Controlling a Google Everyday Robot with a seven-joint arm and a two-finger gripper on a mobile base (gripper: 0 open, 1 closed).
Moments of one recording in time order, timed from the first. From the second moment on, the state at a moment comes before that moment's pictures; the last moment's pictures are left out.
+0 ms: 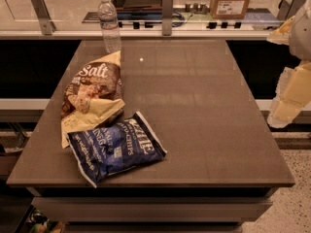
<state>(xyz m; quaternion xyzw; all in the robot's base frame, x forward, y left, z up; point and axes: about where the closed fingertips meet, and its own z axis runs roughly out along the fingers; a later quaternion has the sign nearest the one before) 0.438 -0.212 0.991 -0.60 0.78 -0.05 0.18</state>
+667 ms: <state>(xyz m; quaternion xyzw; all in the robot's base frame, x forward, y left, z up) 0.435 -0.195 0.988 -0.62 0.76 -0.03 0.20</state>
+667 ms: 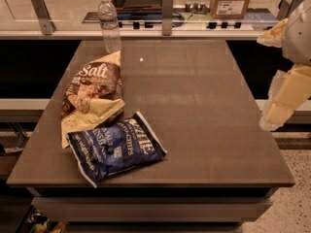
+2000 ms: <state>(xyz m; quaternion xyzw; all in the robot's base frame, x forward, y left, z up) 0.422 -0.053 0.945 -0.67 0.68 0.09 0.29</state>
